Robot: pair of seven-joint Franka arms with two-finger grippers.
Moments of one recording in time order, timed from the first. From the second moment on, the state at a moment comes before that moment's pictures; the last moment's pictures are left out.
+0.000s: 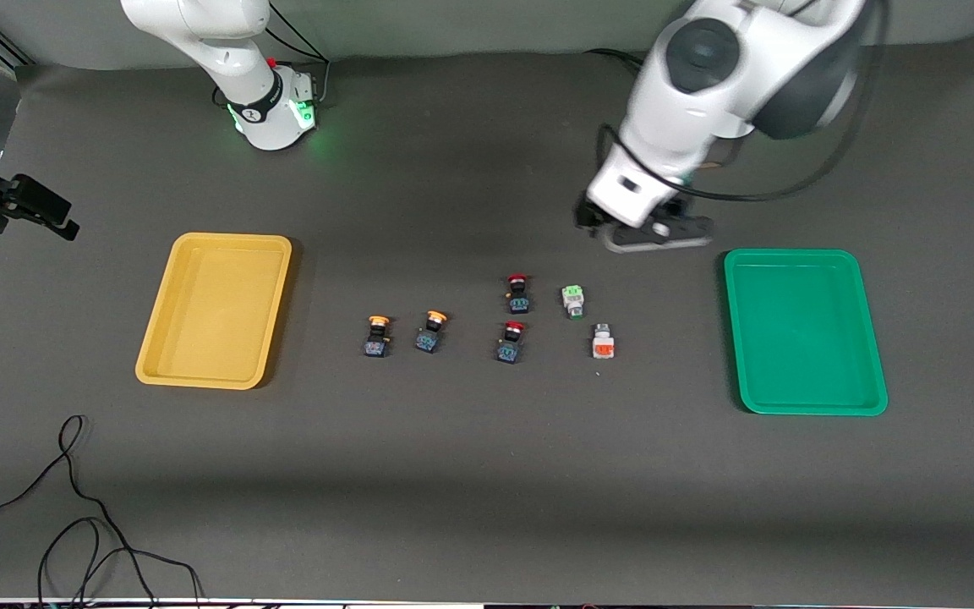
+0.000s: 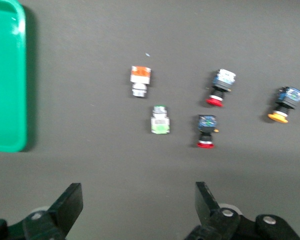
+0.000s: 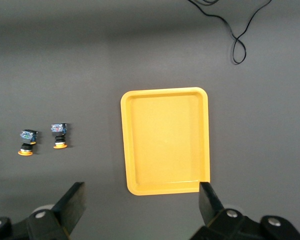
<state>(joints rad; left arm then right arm) -0.64 0.05 -0.03 -1.87 -0.04 1.91 -0.77 -0.09 -0.11 0.04 -1.66 0.00 1.60 0.11</state>
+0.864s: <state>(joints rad) -0.72 0.34 -0.02 -2.06 -0.01 2.37 -0.87 -0.04 0.05 0.04 -1.77 0.02 1.71 0.11</state>
